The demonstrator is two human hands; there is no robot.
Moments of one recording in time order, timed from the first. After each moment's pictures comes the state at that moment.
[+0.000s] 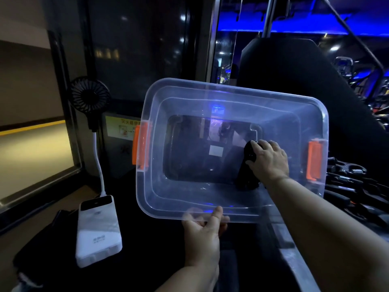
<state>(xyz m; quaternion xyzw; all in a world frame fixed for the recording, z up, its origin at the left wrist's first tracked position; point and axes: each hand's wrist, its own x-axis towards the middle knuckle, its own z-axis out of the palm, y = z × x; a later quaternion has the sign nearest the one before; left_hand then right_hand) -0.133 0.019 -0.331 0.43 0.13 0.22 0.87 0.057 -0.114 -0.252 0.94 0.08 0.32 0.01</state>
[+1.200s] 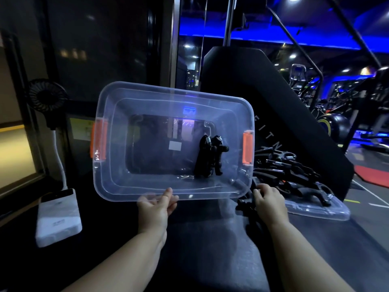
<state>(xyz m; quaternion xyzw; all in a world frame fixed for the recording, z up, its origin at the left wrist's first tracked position) -0.131 0.018 -0.335 0.47 0.13 0.24 0.84 -0.066 -0.251 -0.329 0.92 -0.08 0.20 -0.32</state>
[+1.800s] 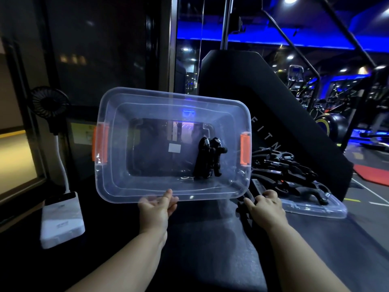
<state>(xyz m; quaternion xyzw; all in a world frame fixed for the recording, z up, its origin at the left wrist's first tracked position) -0.128 0.019 -0.338 0.47 0.13 0.24 0.84 -0.078 -0.250 -0.330 0.97 -0.10 0.10 -0.18</state>
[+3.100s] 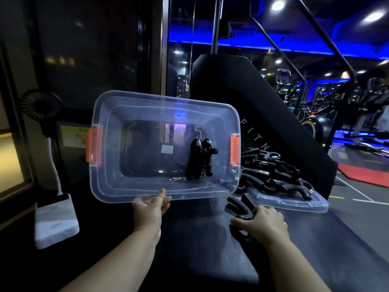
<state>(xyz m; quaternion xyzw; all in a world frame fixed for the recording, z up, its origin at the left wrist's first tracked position) -0.131 0.019 -0.338 0.48 0.13 0.24 0.84 -0.145 -0.248 -0.322 0.97 -0.16 0.08 -0.14</state>
